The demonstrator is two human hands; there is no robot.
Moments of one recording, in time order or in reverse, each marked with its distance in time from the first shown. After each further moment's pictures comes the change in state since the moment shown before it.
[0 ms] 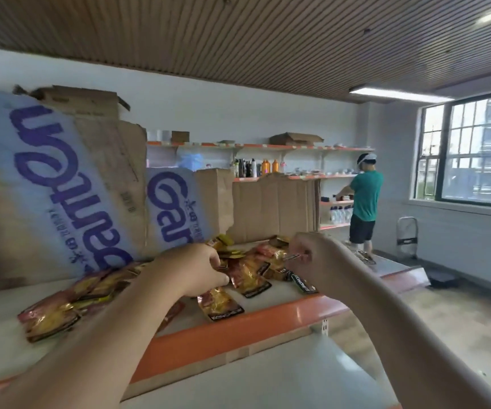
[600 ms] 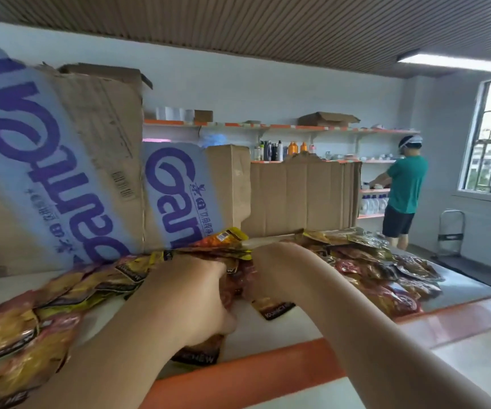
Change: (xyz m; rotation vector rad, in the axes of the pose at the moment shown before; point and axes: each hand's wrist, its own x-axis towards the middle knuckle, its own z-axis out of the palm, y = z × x) left_hand 0.003 0.008 0.030 0.157 0.103 -0.007; right_hand 0.114 -0.034 0.112 -0.394 -0.617 -0.055
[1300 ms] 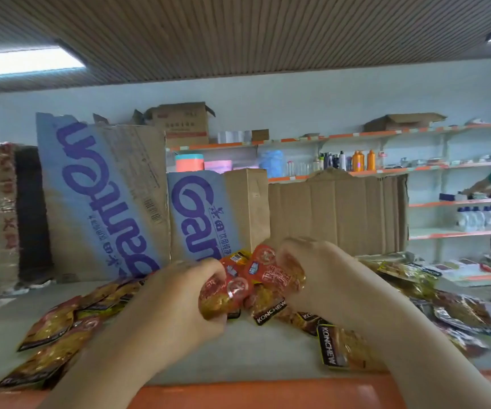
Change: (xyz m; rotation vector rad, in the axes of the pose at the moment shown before) left_hand -0.014 0.036 -0.014 -0.035 0.283 -0.132; right_hand -0.063 0.090 -0.027 0.472 0.453 -0.448
